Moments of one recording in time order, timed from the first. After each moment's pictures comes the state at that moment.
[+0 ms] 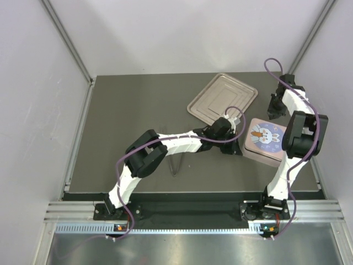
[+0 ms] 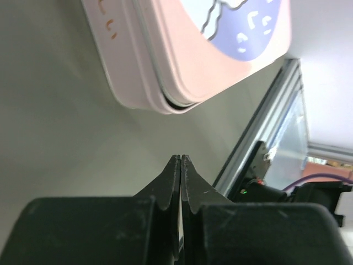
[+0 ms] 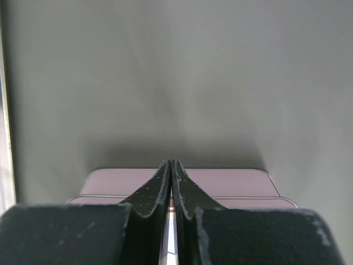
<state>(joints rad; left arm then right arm) -1.01 2.19 1.57 0.03 0.36 -0.80 -0.20 1.99 1.60 -0.76 0.07 0.15</state>
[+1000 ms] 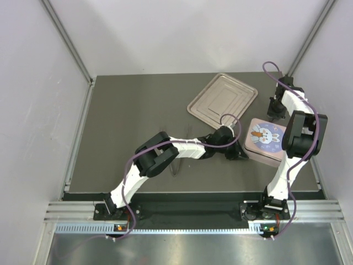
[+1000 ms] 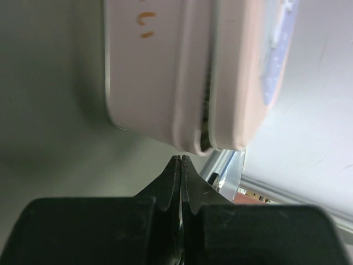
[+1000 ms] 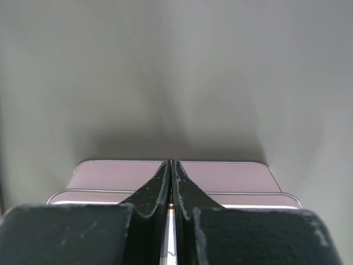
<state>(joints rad) -1.04 2.30 1.53 0.29 0.34 -1.22 -0.20 2.01 1.58 -0.80 0.08 0.12</state>
